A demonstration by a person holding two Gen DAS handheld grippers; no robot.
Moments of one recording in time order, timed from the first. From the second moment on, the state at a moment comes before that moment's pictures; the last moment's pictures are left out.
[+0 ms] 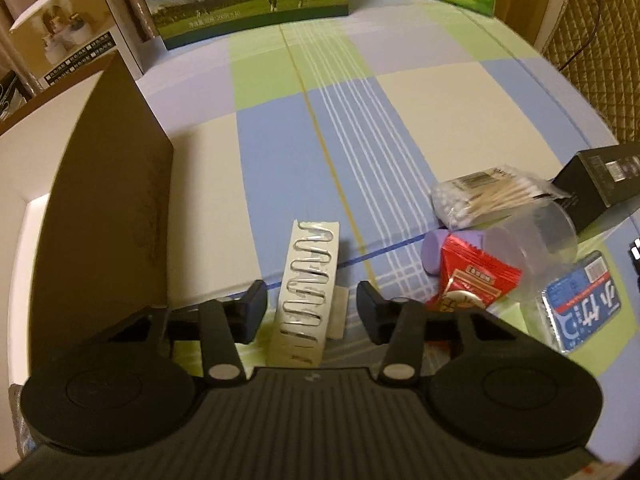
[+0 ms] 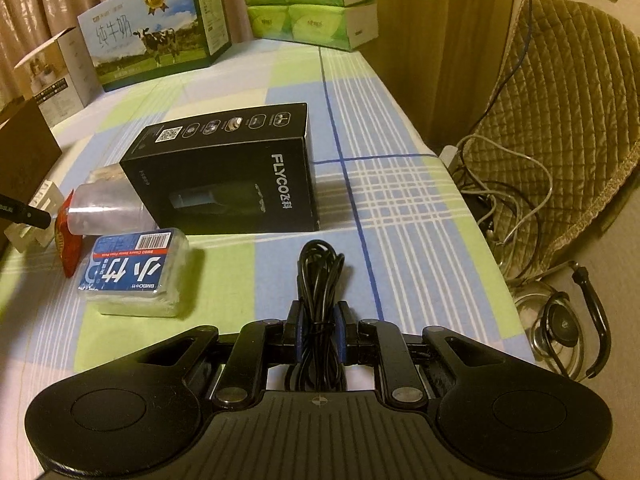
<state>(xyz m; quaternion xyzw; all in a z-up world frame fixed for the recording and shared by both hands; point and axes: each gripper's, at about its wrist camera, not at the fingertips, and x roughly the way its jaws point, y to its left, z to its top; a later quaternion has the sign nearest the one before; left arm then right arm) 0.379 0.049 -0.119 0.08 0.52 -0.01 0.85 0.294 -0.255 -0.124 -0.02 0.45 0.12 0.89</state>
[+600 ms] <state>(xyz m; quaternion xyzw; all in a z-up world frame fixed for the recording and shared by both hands) 0.321 0.038 -0.093 0.04 0.51 -0.03 0.86 0.274 -0.256 -0.101 0.00 0.44 0.14 0.88</state>
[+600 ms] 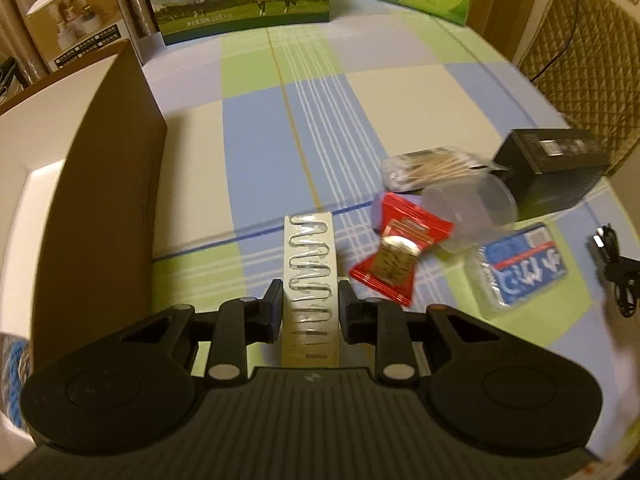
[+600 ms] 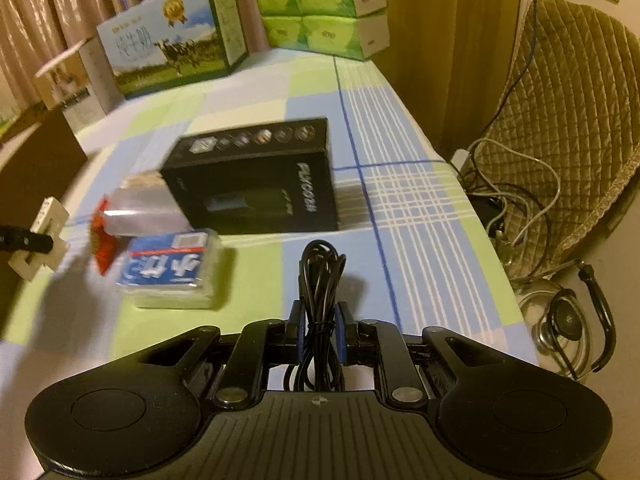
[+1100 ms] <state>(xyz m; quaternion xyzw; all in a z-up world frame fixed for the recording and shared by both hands) 0.253 0.081 -0.021 -0.02 0.44 -0.02 0.90 0.248 -0.170 -0.033 0.03 0.40 0.28 0.87</state>
